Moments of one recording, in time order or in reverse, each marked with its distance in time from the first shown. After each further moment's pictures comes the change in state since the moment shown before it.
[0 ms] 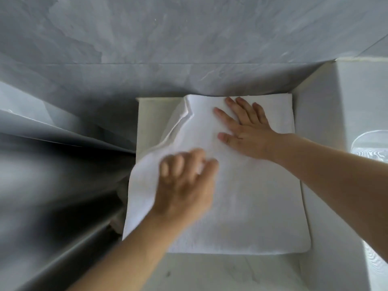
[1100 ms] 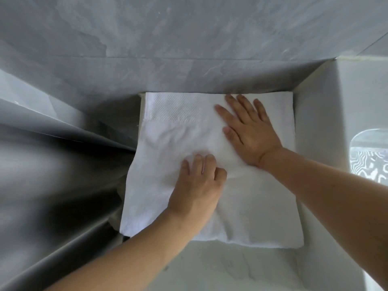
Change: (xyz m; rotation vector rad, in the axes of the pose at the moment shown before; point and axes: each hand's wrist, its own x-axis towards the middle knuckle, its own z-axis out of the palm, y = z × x) left_hand 0.005 0.029 -0.009 0.221 -0.827 0.034; right_hand -0.017 -0.011 0.009 -0.130 0.285 -0.010
